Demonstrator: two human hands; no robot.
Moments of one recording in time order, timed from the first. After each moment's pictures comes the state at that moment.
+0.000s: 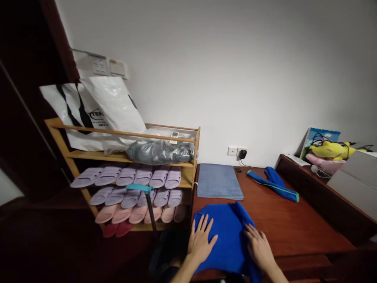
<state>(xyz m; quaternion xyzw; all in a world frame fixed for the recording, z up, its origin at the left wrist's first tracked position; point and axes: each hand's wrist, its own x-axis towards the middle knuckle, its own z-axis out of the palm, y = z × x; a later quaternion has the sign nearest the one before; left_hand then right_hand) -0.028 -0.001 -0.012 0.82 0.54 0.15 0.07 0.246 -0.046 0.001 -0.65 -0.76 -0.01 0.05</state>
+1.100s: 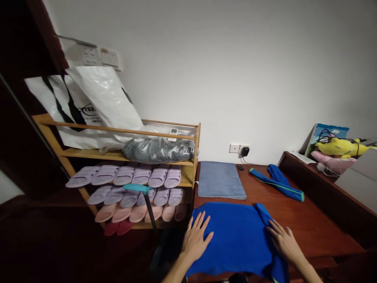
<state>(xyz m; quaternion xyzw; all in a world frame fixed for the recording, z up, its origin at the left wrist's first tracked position) -0.057 0.018 -0.012 0.83 0.53 0.15 0.07 0.363 -0.027 -0.022 -0.65 -0.76 -0.07 0.00</state>
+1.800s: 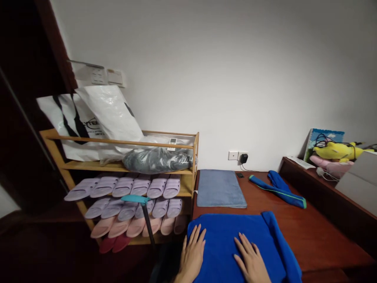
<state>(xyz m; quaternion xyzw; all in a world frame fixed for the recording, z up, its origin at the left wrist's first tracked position) -0.050 0.013 -0.023 0.77 0.62 0.12 0.05 0.211 -0.035 -0.029 -0.60 -0.78 0.04 0.17</state>
